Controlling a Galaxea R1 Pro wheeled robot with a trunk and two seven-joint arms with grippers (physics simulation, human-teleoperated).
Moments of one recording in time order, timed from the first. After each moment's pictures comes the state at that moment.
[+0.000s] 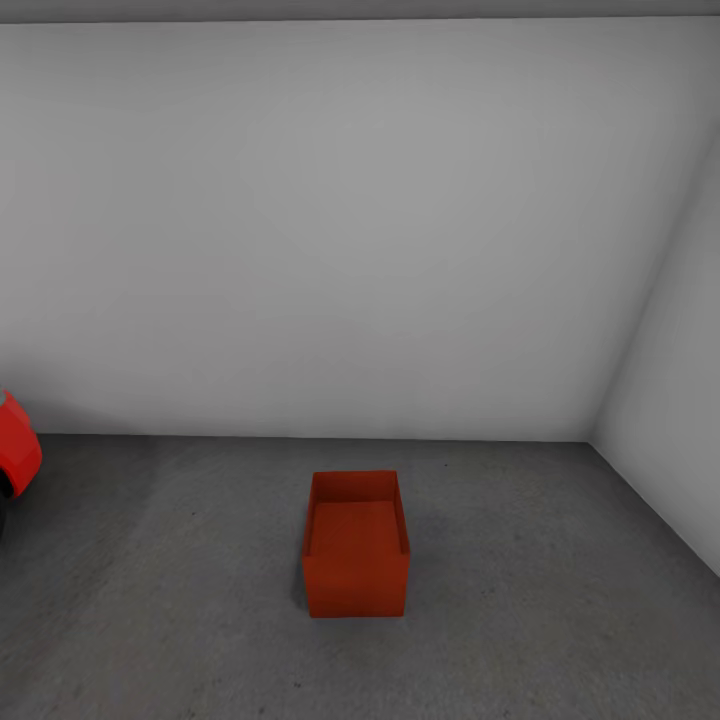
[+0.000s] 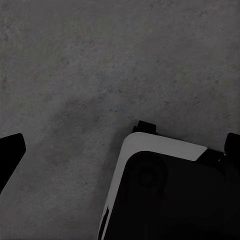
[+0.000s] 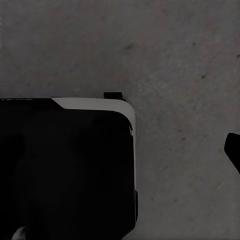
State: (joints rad) left arm -0.27 0.05 0.00 0.00 0.23 -0.09 0.12; right arm -0.15 0.02 0.42 0.03 -0.42 -0.22 -0.08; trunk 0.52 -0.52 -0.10
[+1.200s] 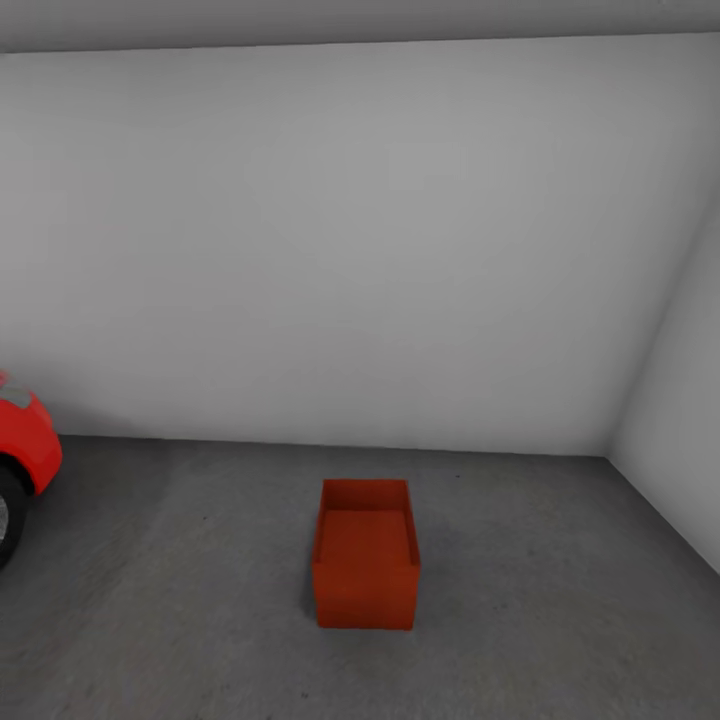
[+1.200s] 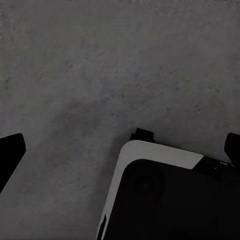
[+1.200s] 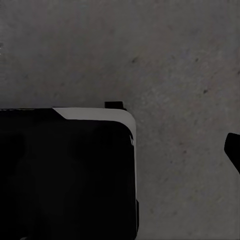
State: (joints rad) left arm -0.27 0.05 0.00 0.00 0.23 -0.09 0.12; right arm -0.15 0.02 0.42 0.03 -0.42 -0.22 -0.08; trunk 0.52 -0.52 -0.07
